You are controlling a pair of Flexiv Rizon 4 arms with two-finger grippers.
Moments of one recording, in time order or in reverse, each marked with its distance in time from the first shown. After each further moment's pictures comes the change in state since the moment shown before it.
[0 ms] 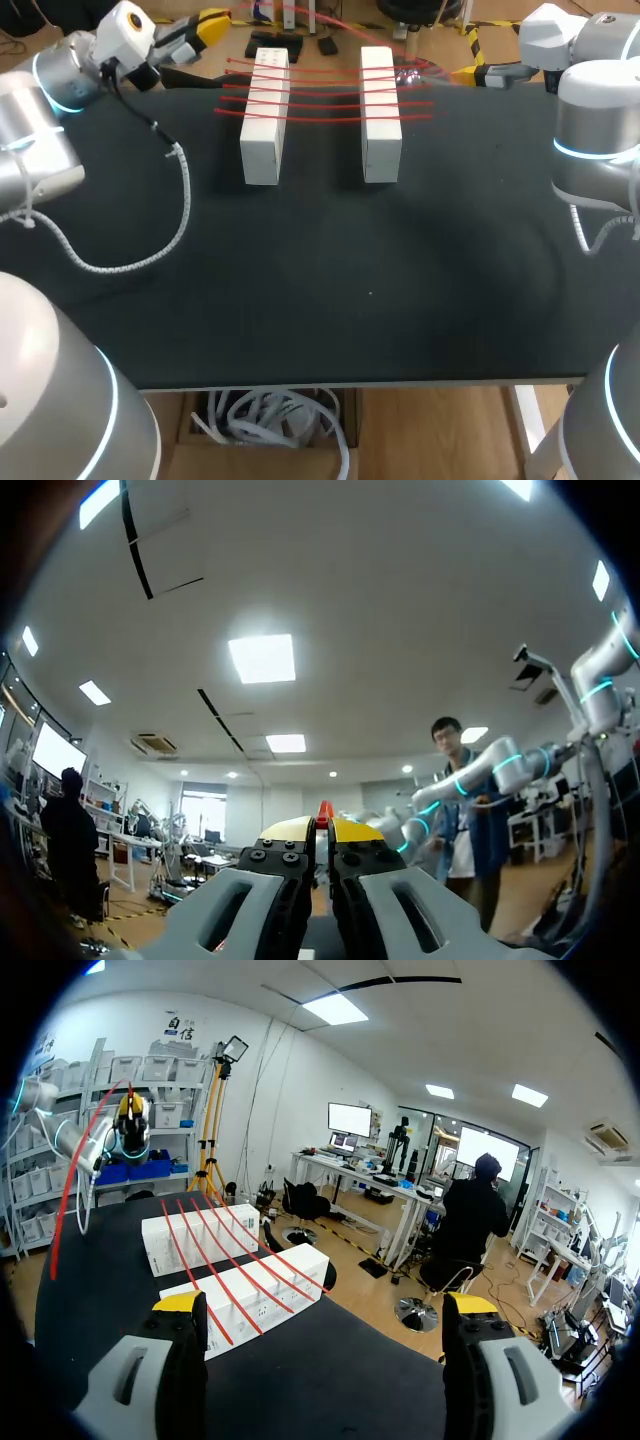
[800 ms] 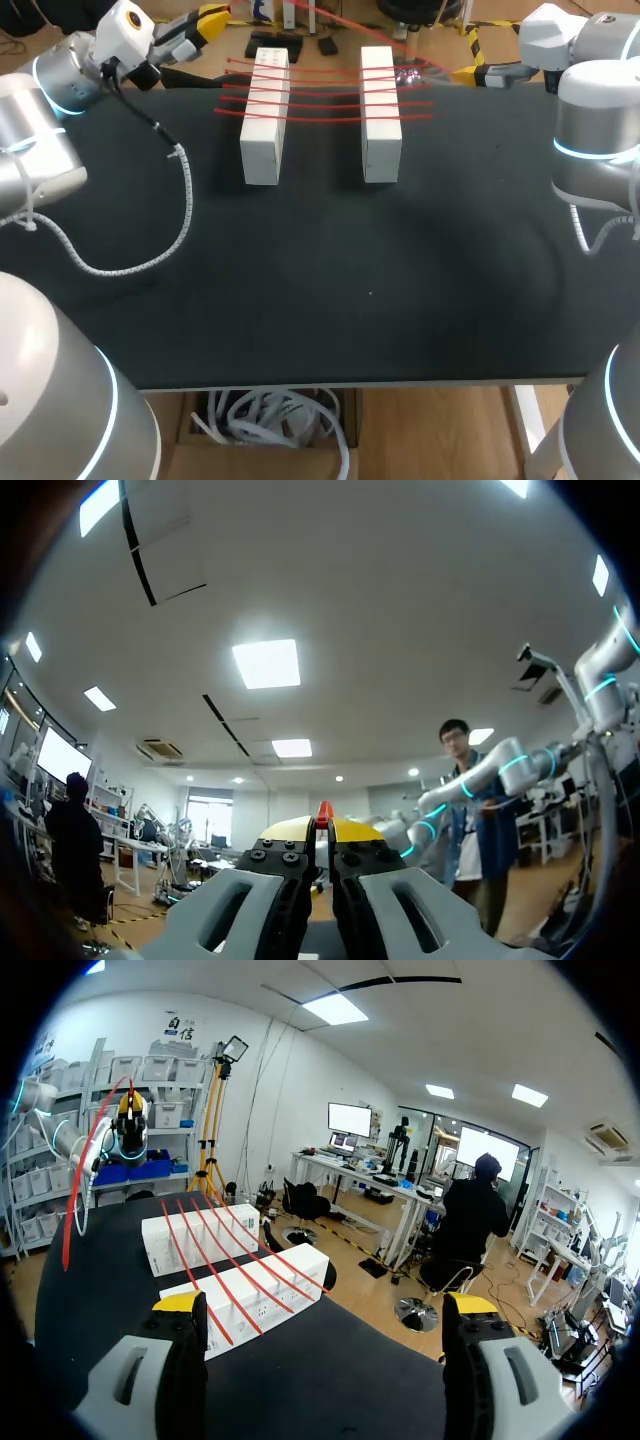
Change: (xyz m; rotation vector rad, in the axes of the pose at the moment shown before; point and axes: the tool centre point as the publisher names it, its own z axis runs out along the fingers) left arm 0.001 -0.003 0.001 0.029 -0.025 0.016; right arm 0.000 0.000 0.000 0.000 0.000 0.000
